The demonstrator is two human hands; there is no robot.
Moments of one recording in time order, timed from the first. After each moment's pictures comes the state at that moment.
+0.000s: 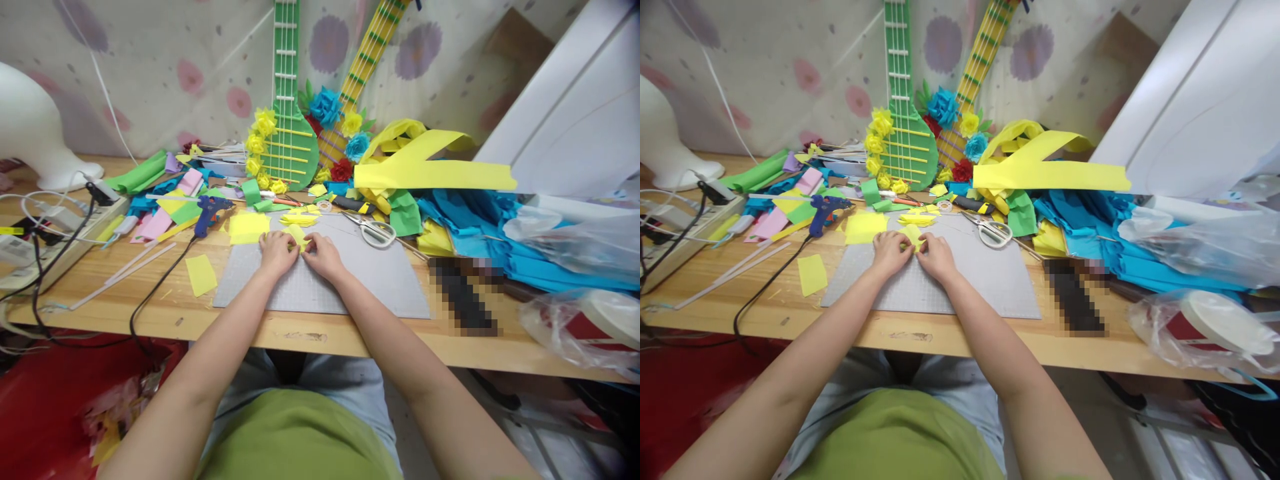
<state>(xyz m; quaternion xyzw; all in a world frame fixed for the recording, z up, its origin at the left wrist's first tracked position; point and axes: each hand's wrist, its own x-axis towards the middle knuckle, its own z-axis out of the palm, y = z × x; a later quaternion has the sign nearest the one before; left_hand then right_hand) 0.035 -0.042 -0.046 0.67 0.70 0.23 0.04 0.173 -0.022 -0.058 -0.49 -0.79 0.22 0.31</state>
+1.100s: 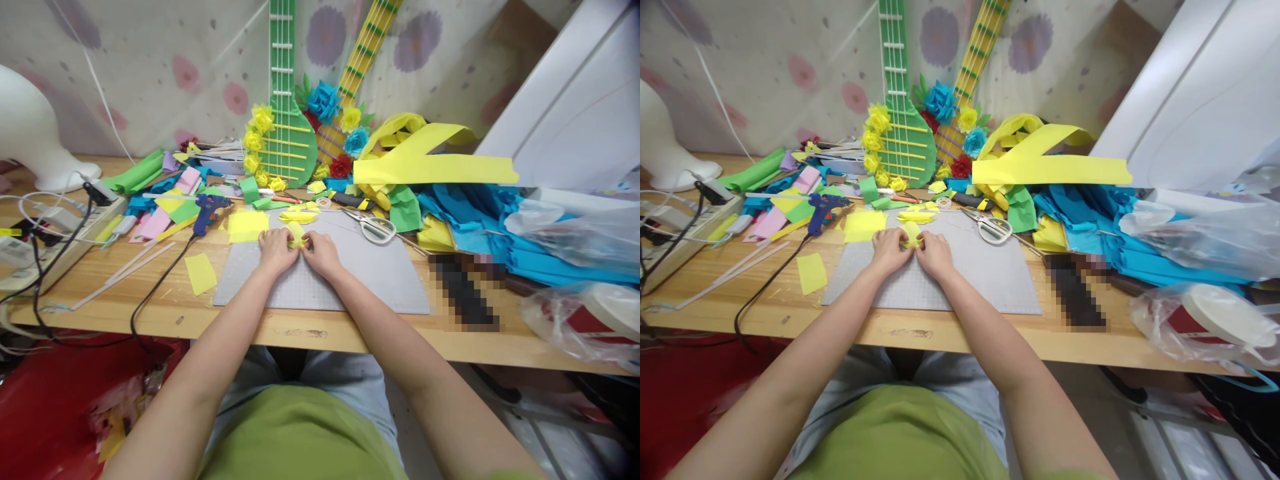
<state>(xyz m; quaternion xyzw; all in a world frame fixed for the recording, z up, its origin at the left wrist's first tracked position) 0.034 -0.043 -0.047 0.68 0.70 0.23 0.04 0.166 -0.021 -0.061 -0.51 -0.78 0.19 0.30</state>
